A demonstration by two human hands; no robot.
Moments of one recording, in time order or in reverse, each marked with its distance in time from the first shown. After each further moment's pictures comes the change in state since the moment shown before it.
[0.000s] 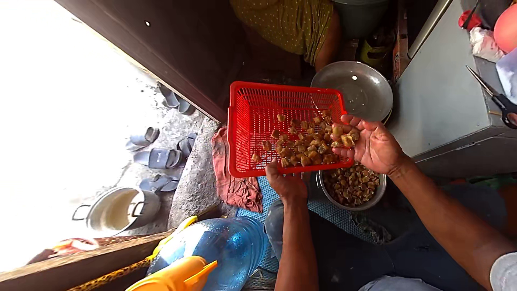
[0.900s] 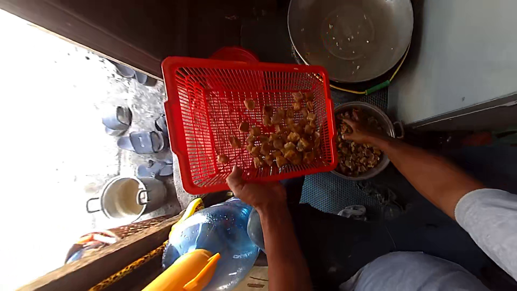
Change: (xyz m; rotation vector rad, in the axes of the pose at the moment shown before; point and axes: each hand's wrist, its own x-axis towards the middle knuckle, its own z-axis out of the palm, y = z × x) left_hand 0.025 0.005 -0.045 0.115 -0.081 0.171; right_hand 0.032 0.175 -0.212 -1.523 0.203 0.557
